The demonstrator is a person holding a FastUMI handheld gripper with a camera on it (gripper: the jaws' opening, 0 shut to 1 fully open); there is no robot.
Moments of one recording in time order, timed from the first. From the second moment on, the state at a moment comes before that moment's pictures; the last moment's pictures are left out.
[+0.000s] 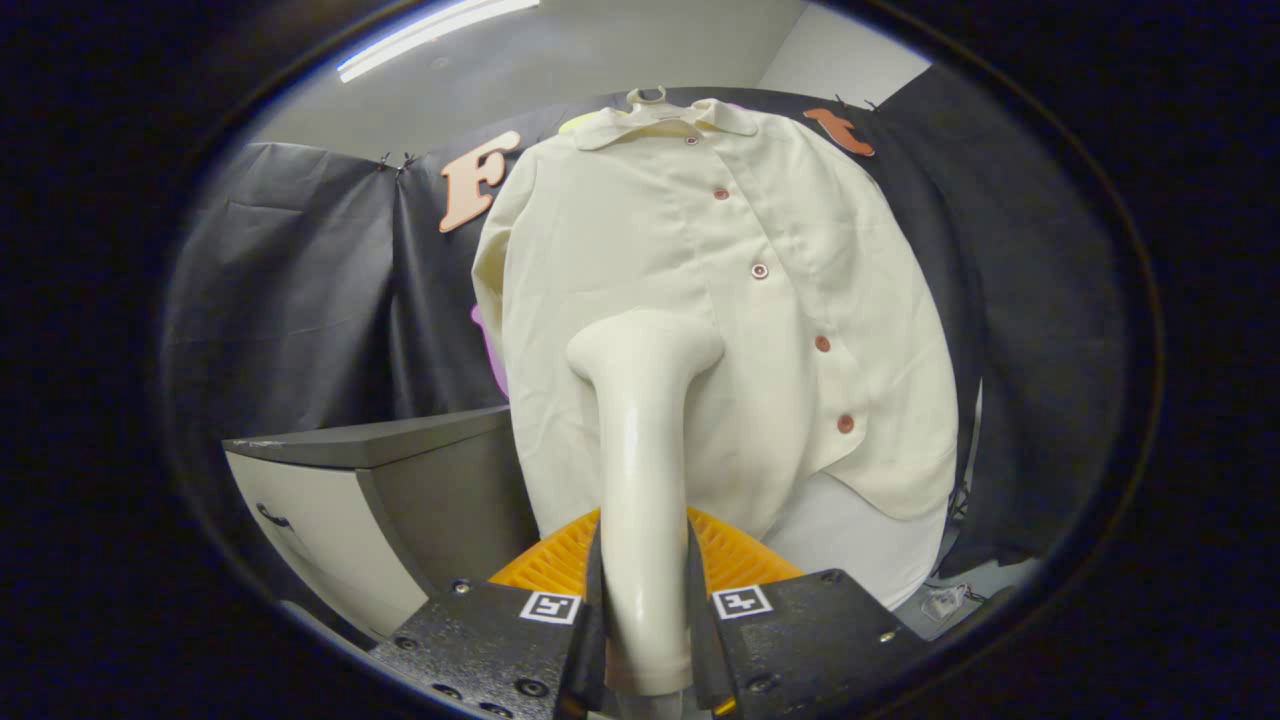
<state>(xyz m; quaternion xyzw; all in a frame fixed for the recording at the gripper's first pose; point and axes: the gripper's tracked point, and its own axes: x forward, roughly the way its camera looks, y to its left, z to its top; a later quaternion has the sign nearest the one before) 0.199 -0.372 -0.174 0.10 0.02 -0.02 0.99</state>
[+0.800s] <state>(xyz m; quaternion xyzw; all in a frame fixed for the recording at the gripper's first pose) 0.170 -0.364 -0.263 0.17 0.08 -0.01 0.98</state>
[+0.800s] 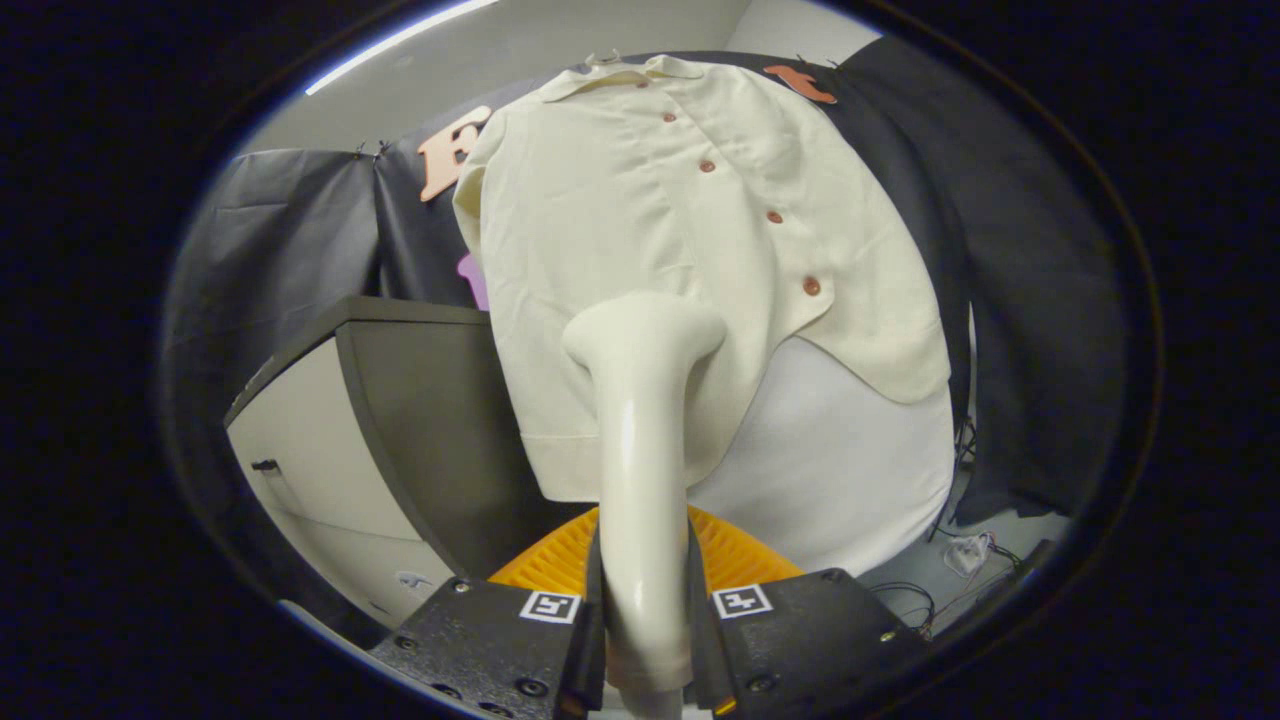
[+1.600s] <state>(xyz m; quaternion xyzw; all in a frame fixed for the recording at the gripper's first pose) 0.171 -0.459 -0.037 0.18 -0.08 -0.04 0.98</state>
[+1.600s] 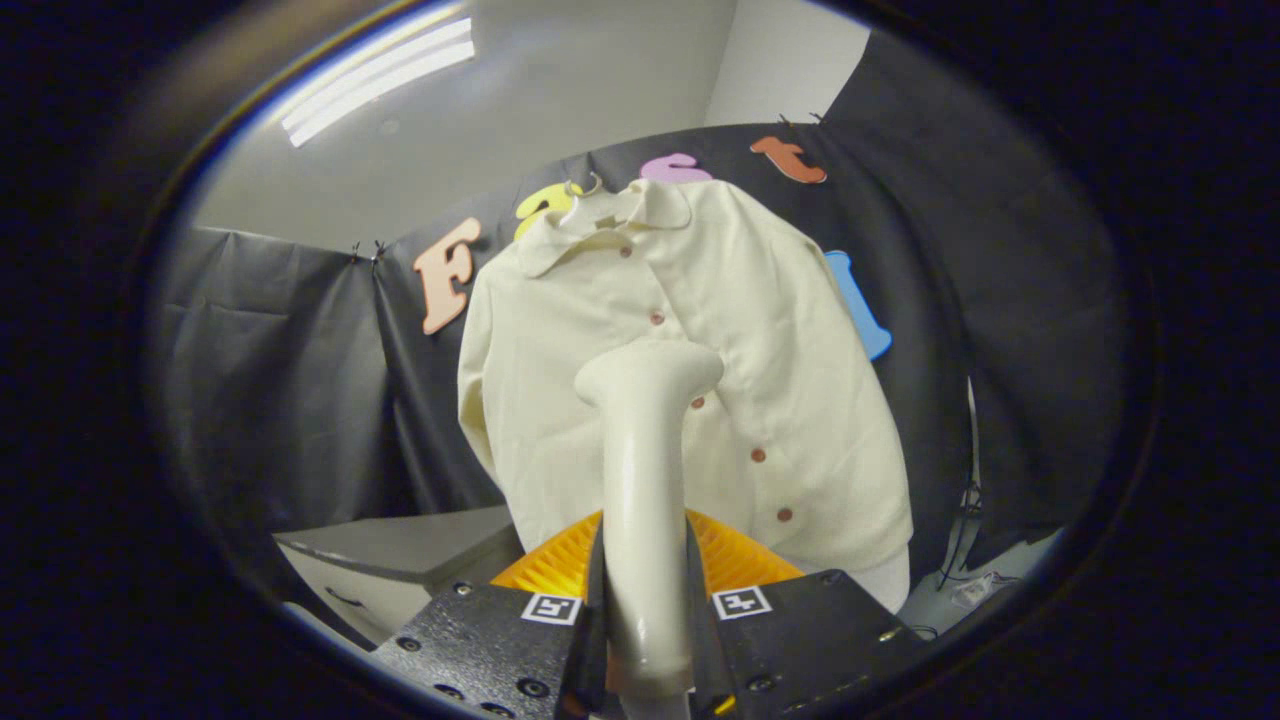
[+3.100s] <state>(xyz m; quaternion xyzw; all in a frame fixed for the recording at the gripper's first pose) 0.216 -0.544 -0.143 0.27 -0.05 -0.08 0.96</state>
